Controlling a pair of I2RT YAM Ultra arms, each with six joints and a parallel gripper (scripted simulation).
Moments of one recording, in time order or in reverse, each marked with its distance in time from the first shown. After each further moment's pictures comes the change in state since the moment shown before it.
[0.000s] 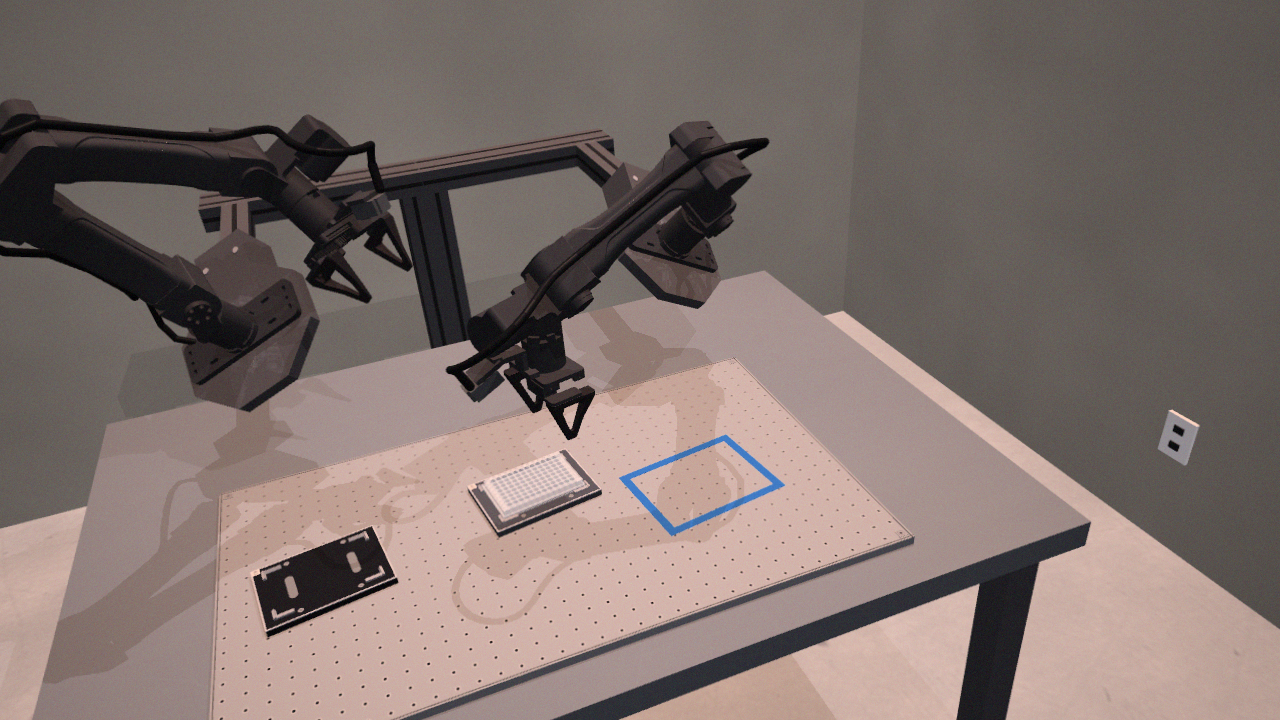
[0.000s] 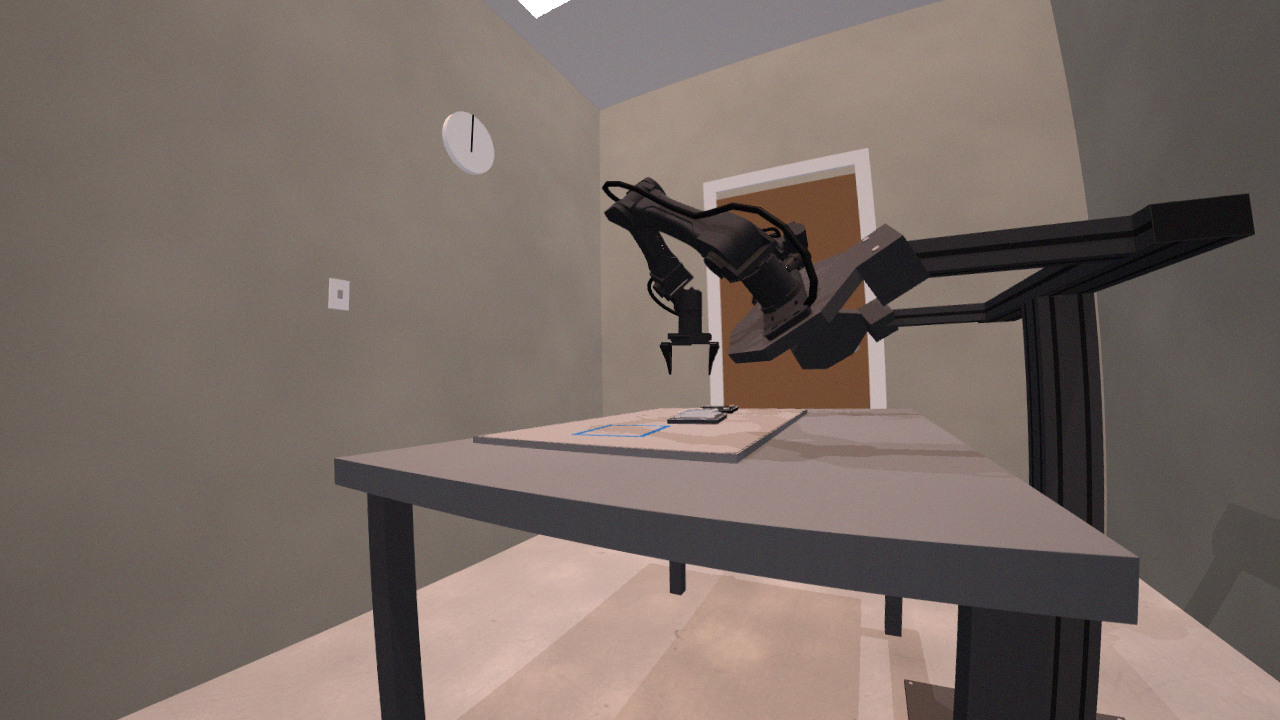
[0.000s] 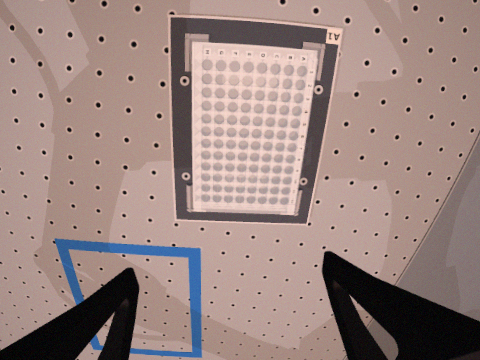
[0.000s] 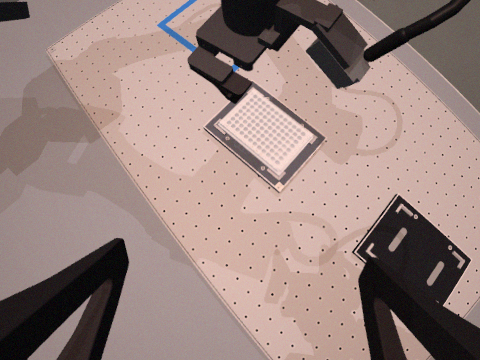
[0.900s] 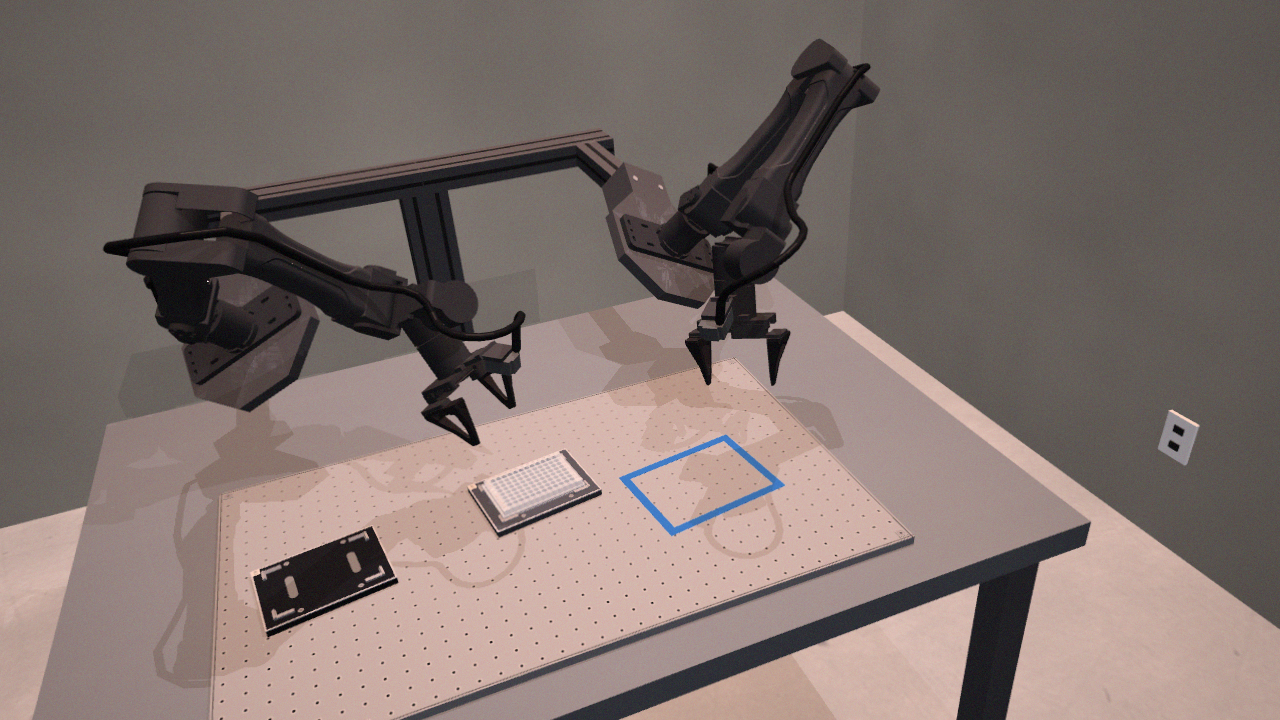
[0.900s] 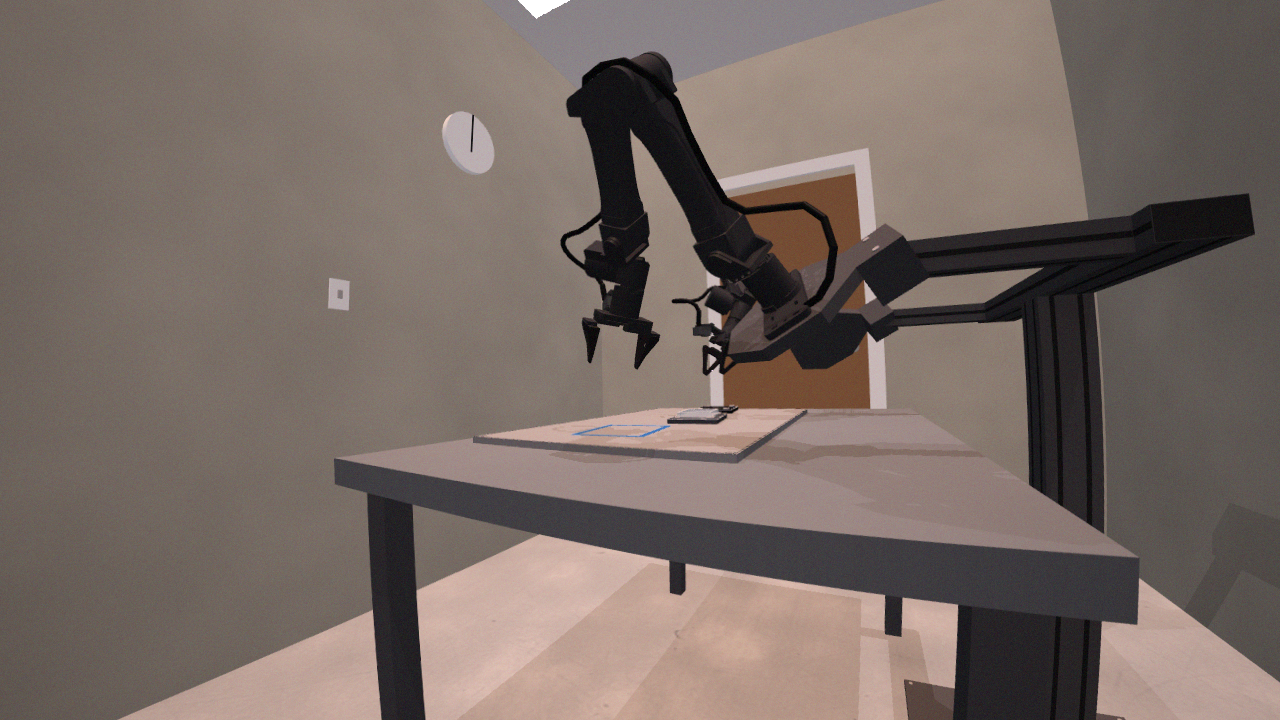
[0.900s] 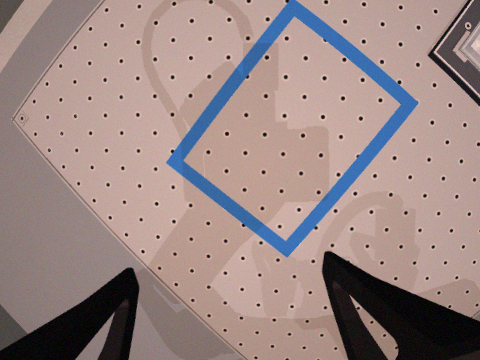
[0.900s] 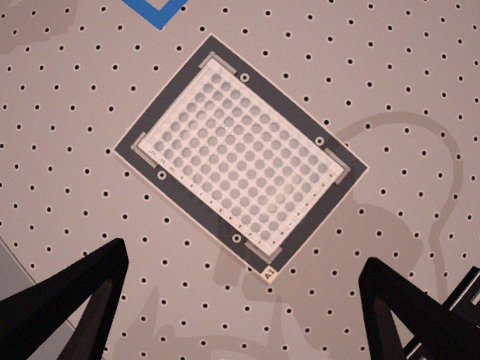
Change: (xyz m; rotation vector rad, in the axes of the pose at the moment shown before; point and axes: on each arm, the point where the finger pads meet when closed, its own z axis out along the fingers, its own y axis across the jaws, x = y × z) left arm 0.247 0.120 -0.018 -0.190 -0.231 -0.588; right arm 0.033 -0.030 0.241 0.048 0.279 0.009
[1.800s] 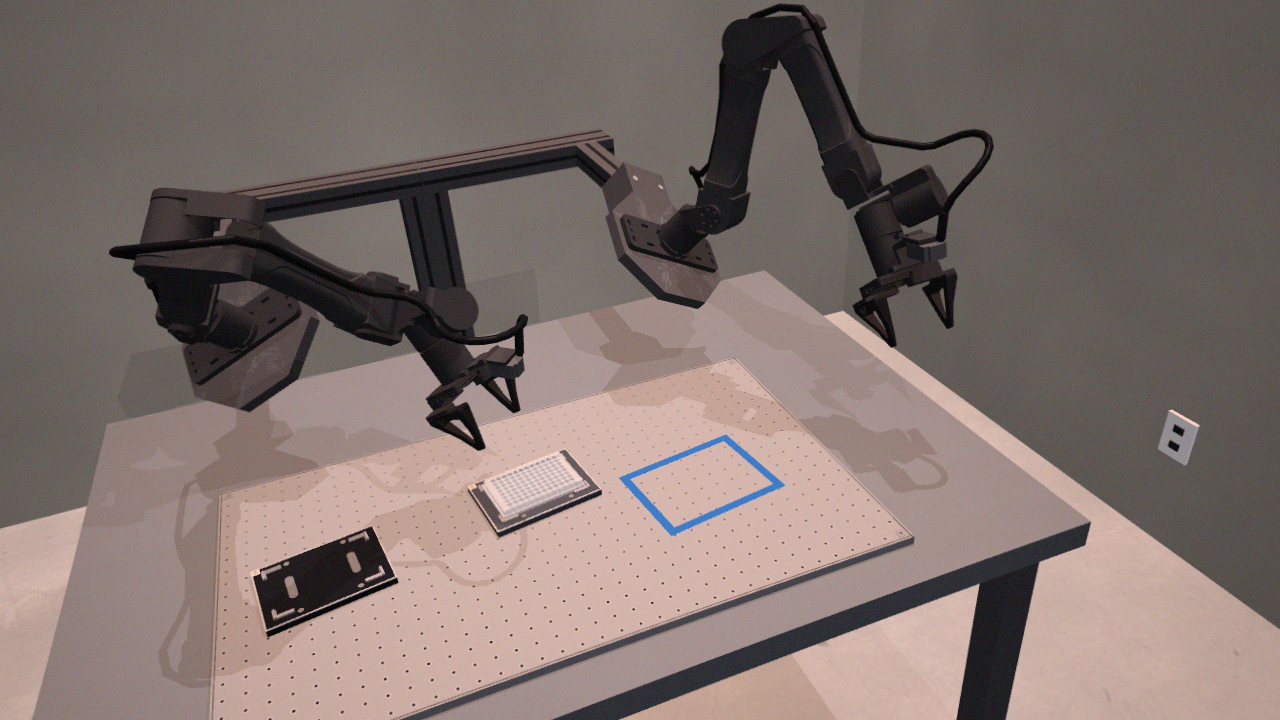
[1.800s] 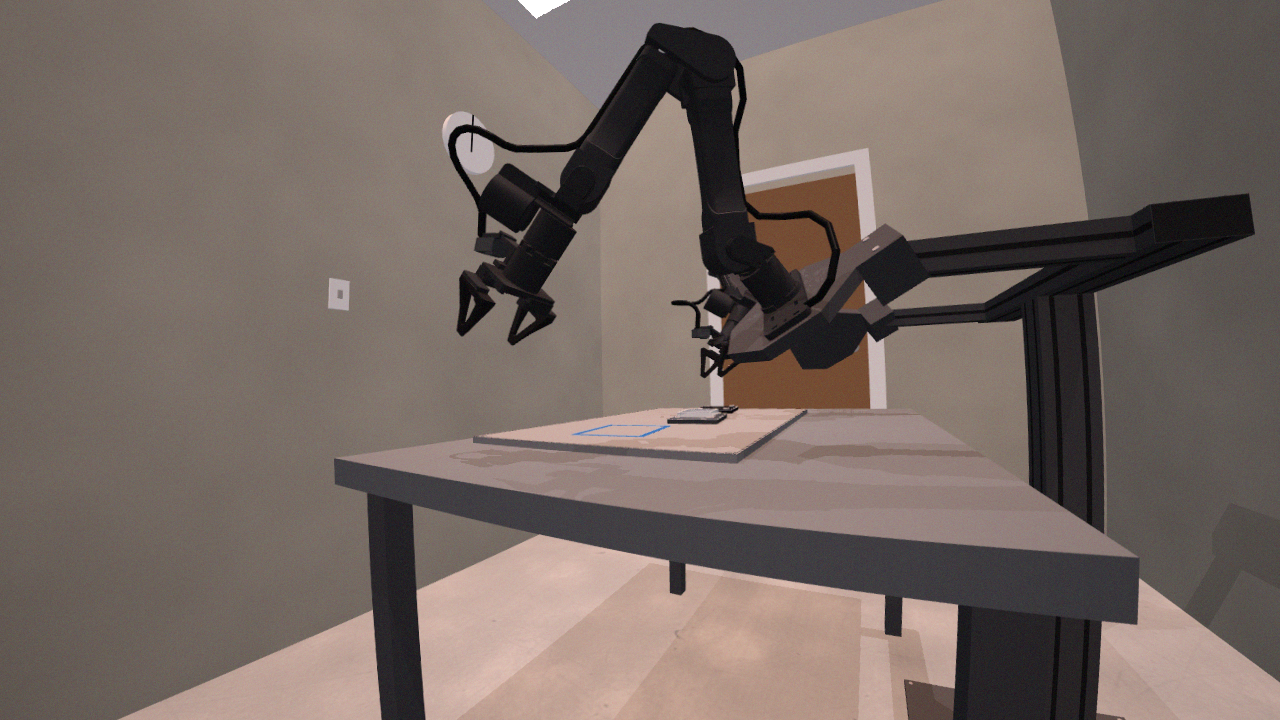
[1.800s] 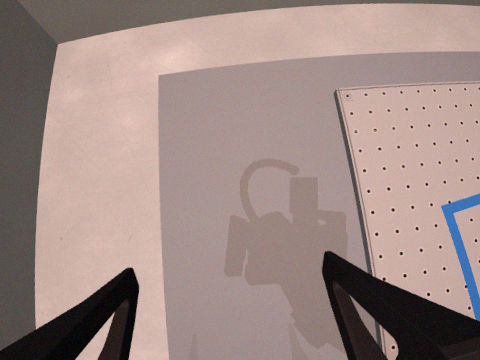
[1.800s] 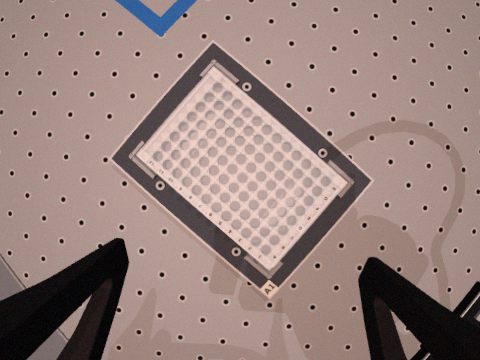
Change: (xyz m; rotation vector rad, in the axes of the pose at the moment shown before) left arm 0.123 0.240 -0.042 -0.278 -0.299 -0.623; right arm -0.002 0.001 0.009 -0.007 -0.021 -0.012
